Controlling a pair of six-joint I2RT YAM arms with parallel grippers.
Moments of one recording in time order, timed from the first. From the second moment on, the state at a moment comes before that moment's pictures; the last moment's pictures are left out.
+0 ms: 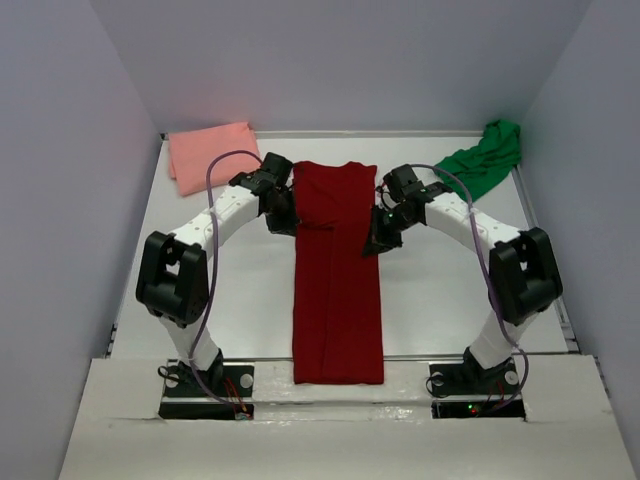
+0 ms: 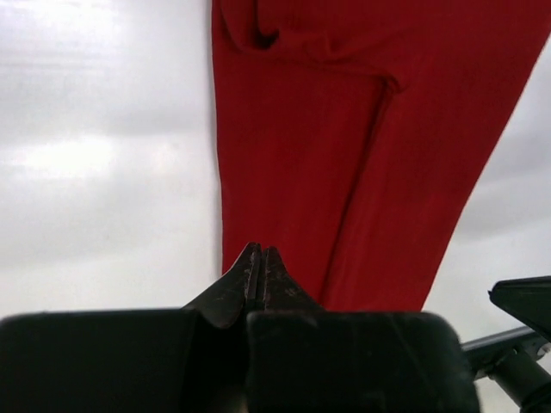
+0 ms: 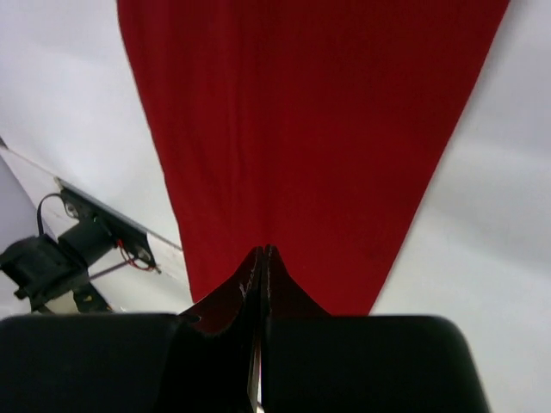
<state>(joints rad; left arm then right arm) -0.44 1.70 1.35 -0.75 0.10 -0.58 0.45 1.71 1.29 -0.74 -0.46 0.56</state>
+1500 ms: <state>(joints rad) -0.47 2.05 1.47 -0.65 0.21 -0.44 0.39 2.08 1.48 -0.67 -0.37 0.54</state>
